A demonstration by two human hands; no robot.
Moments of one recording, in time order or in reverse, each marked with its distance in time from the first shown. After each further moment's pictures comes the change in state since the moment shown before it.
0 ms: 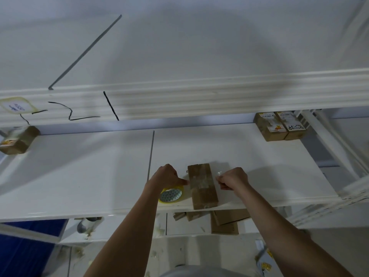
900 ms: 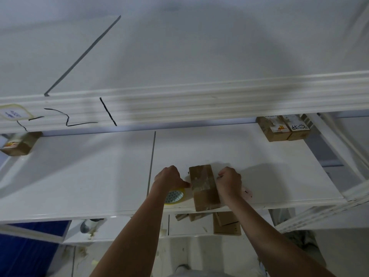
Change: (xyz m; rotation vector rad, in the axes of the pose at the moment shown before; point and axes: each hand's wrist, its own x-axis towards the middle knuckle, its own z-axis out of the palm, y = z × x) left_hand 0.002 0.012 0.004 0.107 0.018 -0.067; right_hand -0.023 0.003 0.028 -0.255 0.232 -0.330
